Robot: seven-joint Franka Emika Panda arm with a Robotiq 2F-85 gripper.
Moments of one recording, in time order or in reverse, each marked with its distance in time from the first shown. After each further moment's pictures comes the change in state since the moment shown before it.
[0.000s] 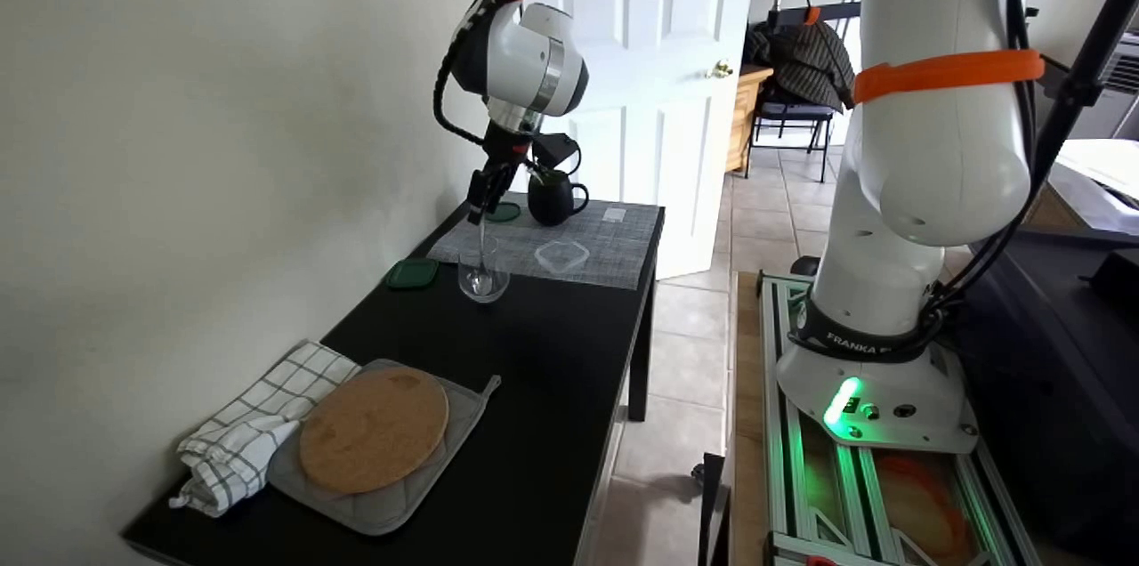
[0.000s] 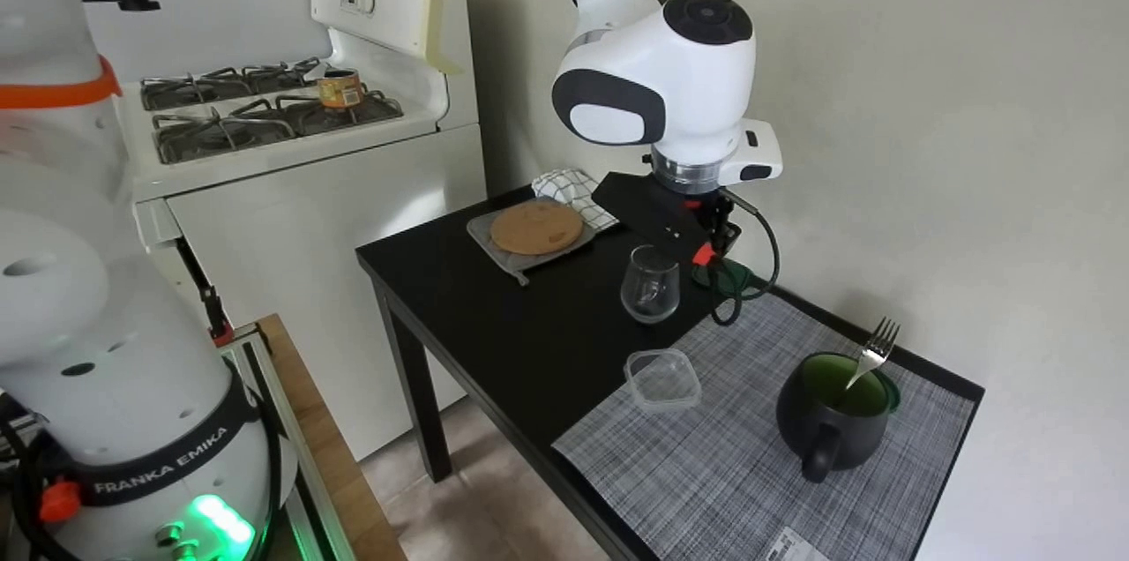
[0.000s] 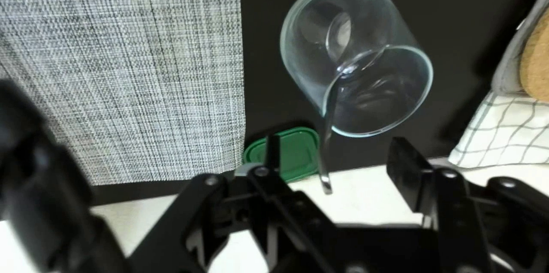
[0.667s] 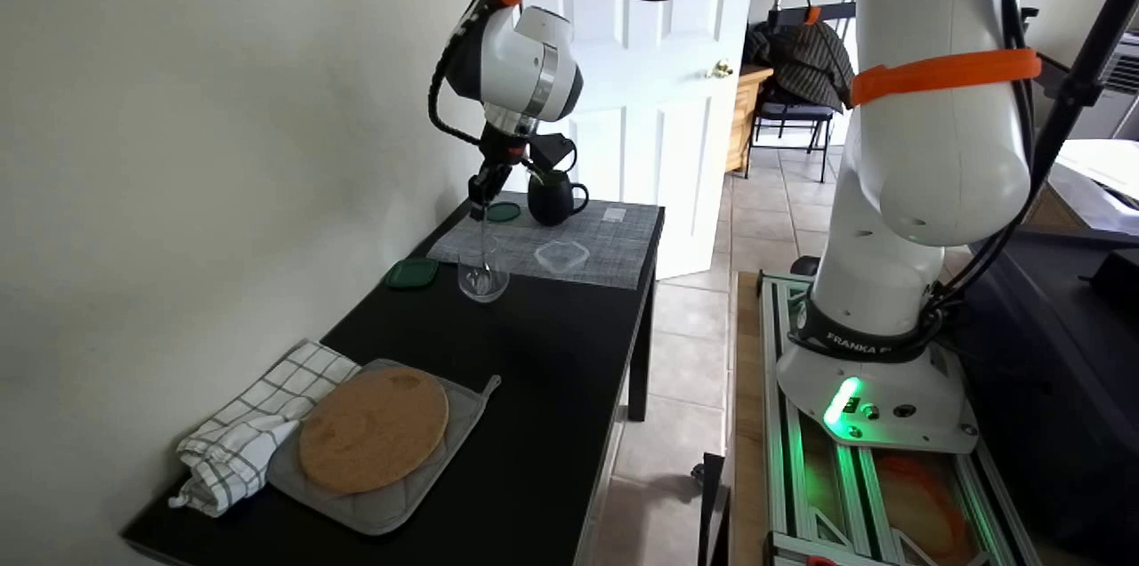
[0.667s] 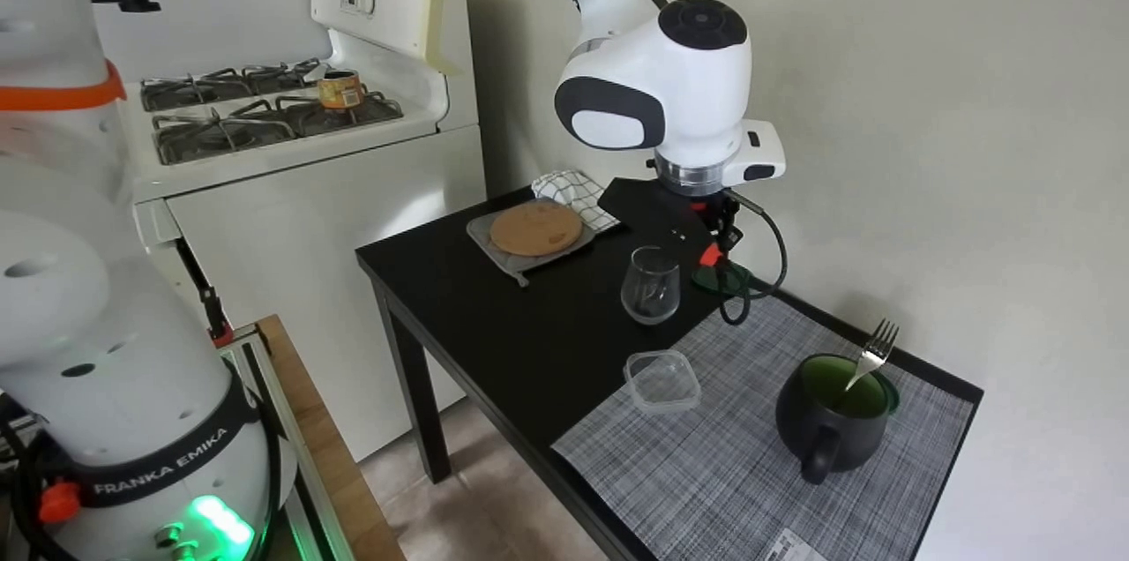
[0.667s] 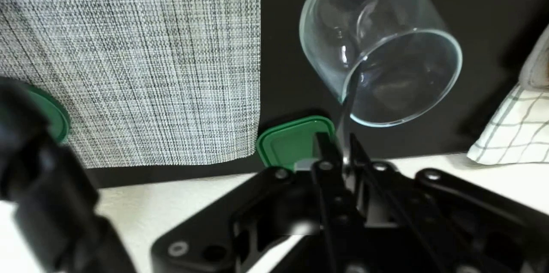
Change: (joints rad) arm 0.000 0.026 0.012 0.018 0.021 0.056 -0.030
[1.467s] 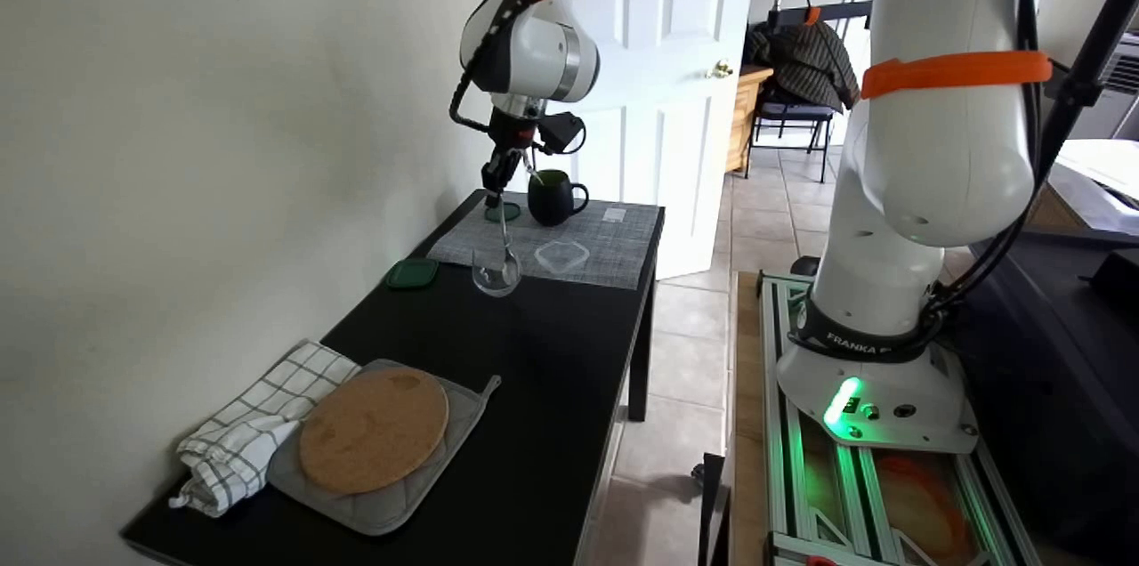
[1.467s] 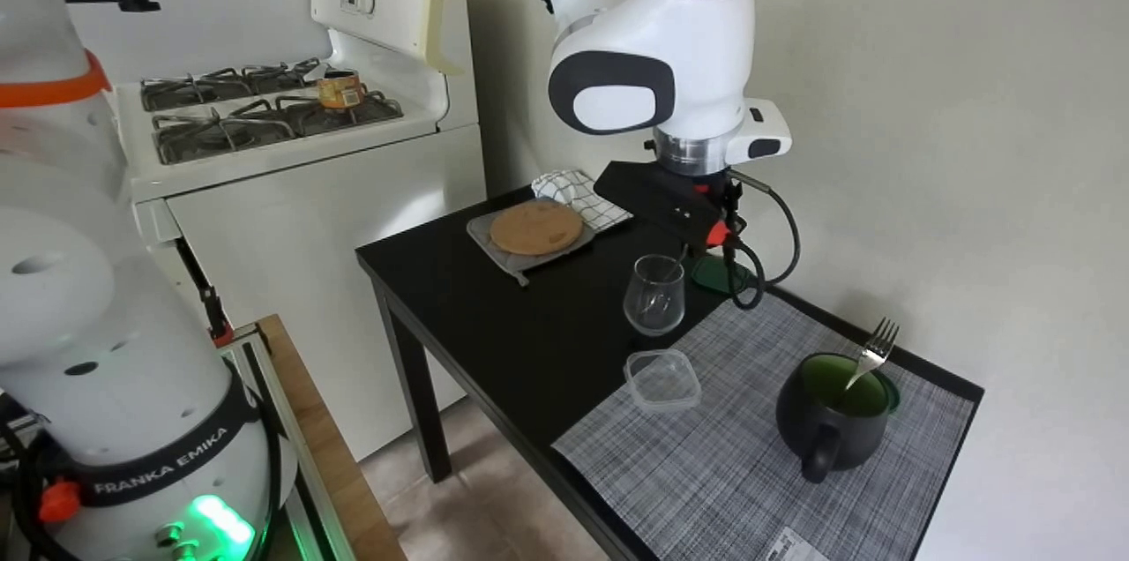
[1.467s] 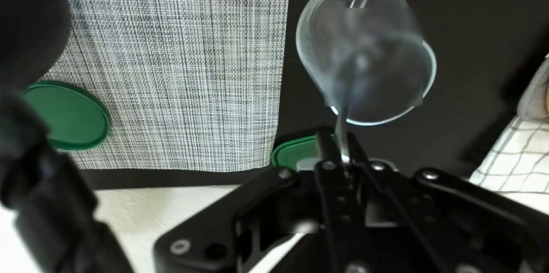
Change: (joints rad) arm 0.022 -0.092 -0.060 -0.061 -0.294 -0.032 0.195
